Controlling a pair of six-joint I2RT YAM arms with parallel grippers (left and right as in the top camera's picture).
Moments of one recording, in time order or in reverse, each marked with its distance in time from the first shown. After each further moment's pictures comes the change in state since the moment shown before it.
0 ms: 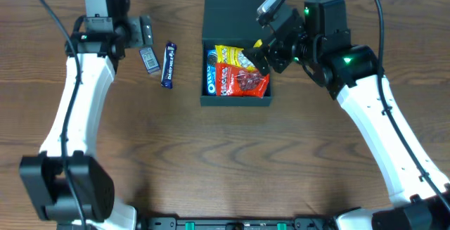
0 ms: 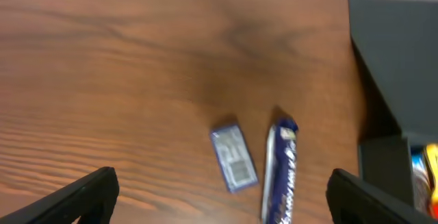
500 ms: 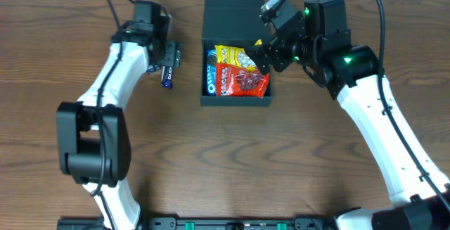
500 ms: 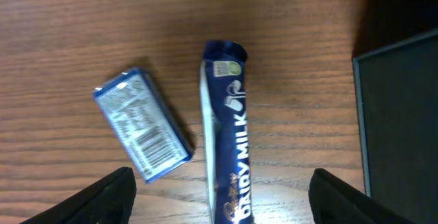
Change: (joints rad) left arm -0.131 0.245 0.000 -0.022 0.015 0.054; right arm -0.003 0.000 0.000 -0.002 0.043 0.048
